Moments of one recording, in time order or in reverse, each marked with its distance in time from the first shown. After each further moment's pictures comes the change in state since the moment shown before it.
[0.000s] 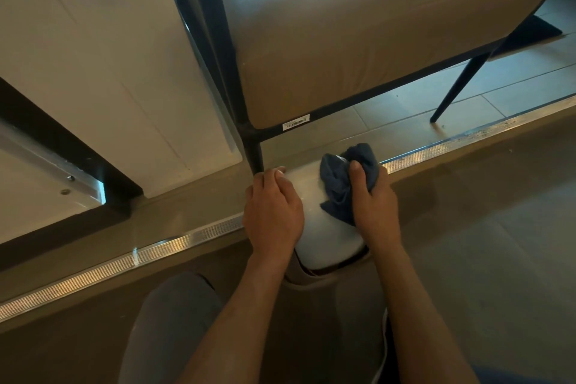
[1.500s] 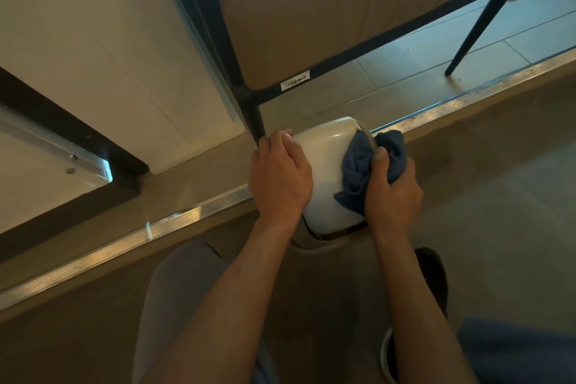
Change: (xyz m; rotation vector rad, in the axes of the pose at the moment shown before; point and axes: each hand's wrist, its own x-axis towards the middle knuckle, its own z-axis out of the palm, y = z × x) left_hand -0.002 0.002 0.001 0.049 -0.016 0.053; right_hand -0.040 0.018 0.003 0.086 0.298 0.088
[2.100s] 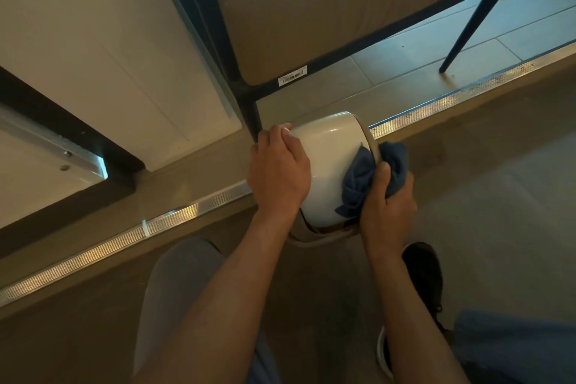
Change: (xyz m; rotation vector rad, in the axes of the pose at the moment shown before) left_hand 0.002 0.000 0.000 0.002 0.005 0.028; right_hand -0.022 0.022 -0.001 -0.009 0.082 0.007
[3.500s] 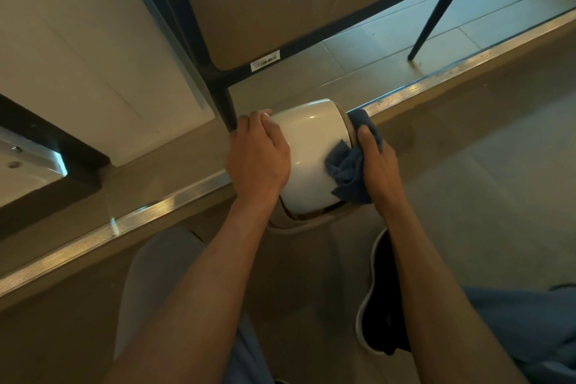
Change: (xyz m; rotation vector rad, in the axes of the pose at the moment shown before) left_hand 0.000 0.001 0.002 -0.024 -0.020 0.040; right_hand 0.056 -0.007 -0.023 0.076 -0.418 0.083
